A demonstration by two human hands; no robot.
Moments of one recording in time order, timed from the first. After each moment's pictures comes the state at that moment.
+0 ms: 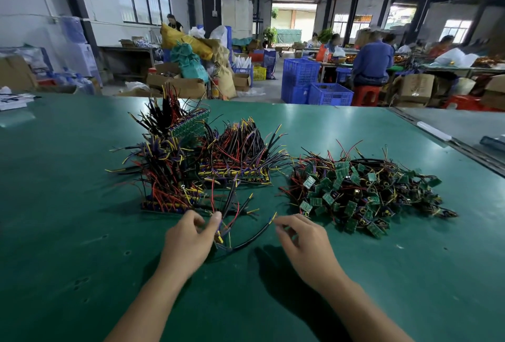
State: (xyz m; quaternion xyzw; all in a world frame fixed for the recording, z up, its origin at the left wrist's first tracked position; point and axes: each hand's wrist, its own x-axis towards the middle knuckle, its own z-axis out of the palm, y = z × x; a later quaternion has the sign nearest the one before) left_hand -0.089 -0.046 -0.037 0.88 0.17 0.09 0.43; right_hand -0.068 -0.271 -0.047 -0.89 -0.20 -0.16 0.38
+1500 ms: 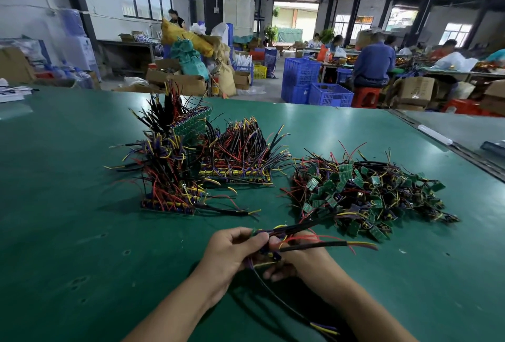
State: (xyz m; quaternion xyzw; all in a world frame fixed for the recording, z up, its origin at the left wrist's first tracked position) left_hand -0.092 -0.098 -0.047 0.60 0.03 -0.05 0.80; right_hand -0.072 -0.265 -0.051 -0.65 -0.16 0.20 0.71
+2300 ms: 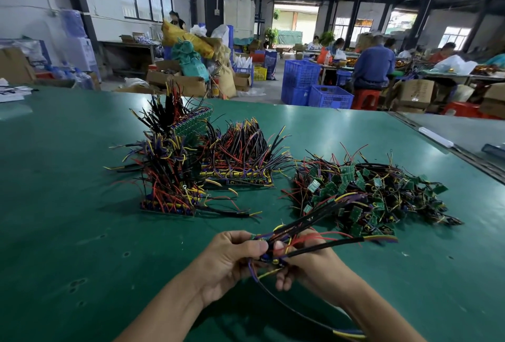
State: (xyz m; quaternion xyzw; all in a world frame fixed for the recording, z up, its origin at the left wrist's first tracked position) left_hand -0.100 -0.087 -0.026 0.53 0.03 -0.17 0.83; right_hand -0.077 -0.269 -0.034 -0.61 -0.21 0.22 0.73
